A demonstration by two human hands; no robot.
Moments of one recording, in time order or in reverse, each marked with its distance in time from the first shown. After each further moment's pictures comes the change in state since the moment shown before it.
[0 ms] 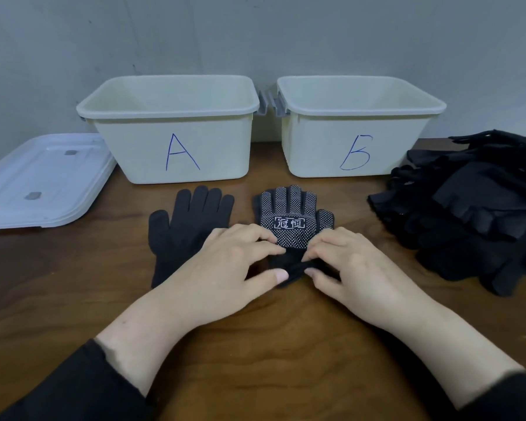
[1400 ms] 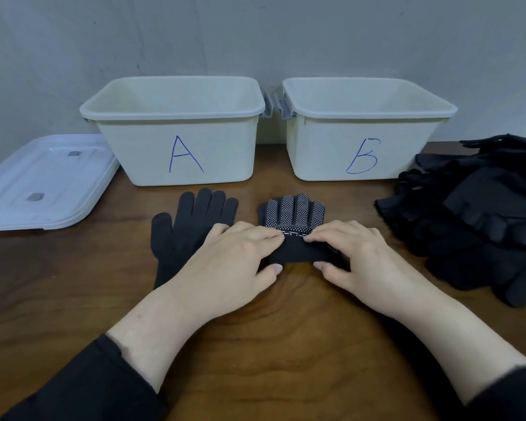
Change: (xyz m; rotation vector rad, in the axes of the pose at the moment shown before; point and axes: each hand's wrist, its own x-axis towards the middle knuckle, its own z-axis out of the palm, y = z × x) left_hand 0.017 -0.005 0.004 0.211 -0.005 -0.053; right_hand 0.014 0.018 0.000 0.045 0.000 0.084
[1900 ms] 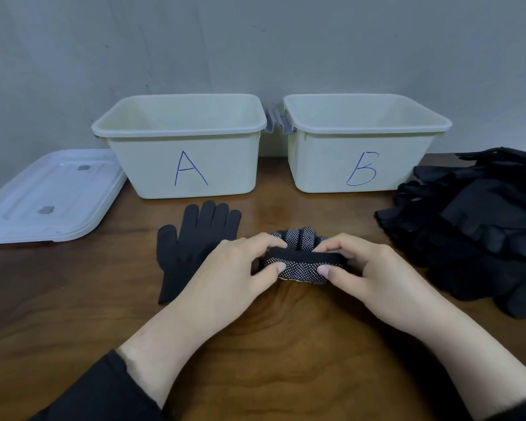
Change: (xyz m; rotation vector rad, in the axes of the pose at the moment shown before) left_hand -0.011 0.006 -0.003 -0.412 0.137 -0.138; right_hand -0.010 -0.018 -0.021 0.451 -0.035 0.186
